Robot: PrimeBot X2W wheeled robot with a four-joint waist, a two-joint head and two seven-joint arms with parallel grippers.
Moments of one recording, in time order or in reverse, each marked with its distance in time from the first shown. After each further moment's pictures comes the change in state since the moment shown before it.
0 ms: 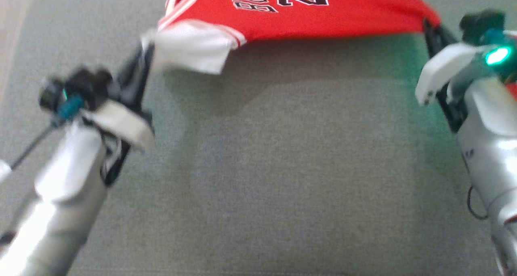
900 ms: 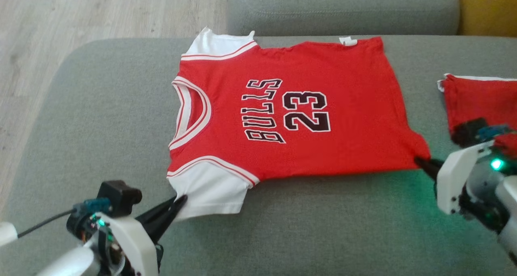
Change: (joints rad) left arm 0.480 0.357 -0.196 -0.684 -0.352 0.098 0.457; right arm 0.536 -0.366 0.349 -0.641 0.596 0.000 0.552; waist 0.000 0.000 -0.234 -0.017
